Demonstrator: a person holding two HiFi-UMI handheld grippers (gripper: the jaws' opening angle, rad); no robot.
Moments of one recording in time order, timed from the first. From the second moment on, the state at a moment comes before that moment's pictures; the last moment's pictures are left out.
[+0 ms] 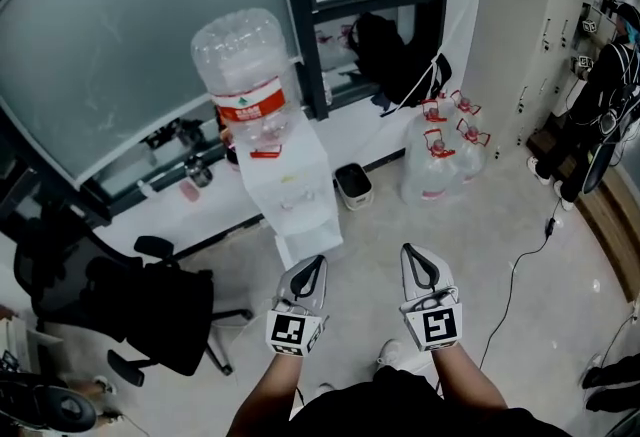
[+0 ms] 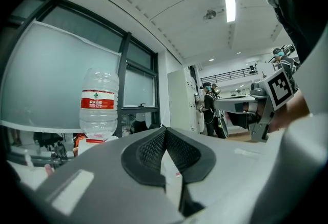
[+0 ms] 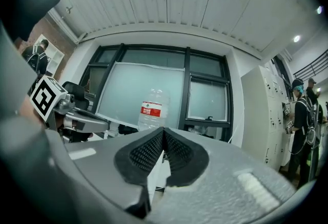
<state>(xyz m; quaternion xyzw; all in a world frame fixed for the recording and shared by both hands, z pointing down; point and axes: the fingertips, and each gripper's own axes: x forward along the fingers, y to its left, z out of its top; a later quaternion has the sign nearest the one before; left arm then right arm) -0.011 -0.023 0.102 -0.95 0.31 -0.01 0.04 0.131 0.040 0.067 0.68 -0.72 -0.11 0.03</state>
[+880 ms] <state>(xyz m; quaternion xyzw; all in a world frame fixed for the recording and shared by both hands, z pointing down) -0.008 -0.065 0.133 -0.90 0.44 -0.05 0.01 0.154 -0.056 0.101 0.58 -0.81 -0.07 0.03</state>
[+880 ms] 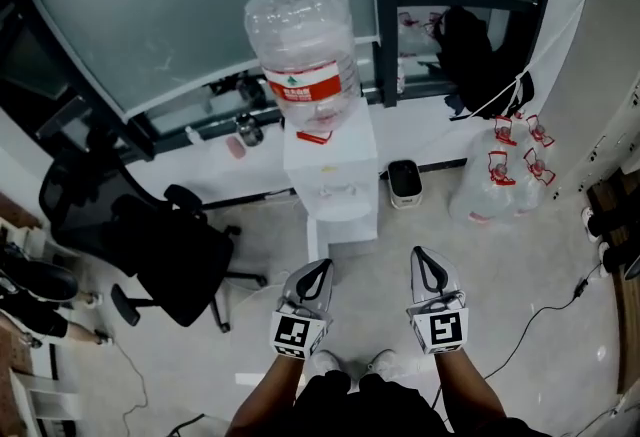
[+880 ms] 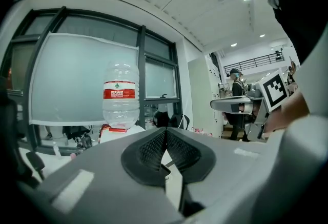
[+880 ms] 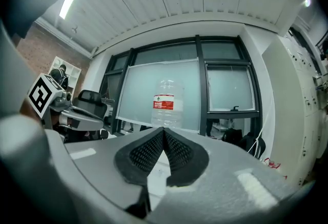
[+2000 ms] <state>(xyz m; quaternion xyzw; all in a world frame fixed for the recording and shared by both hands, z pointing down) -0.106 -0.121 0.334 -0.87 0.48 -0.06 -0.03 0.061 -0.118 0.260 0.55 -0.83 -0.08 0.03</state>
